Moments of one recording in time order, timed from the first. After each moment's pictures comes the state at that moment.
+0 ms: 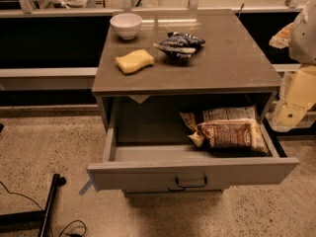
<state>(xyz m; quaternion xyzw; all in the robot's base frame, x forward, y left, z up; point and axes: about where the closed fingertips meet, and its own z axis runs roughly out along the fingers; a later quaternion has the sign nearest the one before) 0.438 -0.217 0.976 -0.60 0.78 -0.03 0.16</state>
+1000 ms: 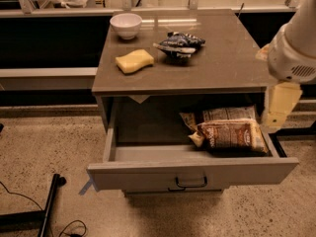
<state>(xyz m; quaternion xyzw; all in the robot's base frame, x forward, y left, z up) 0.483 -0.234 0.917 -0.63 0.76 -0.07 0.13</state>
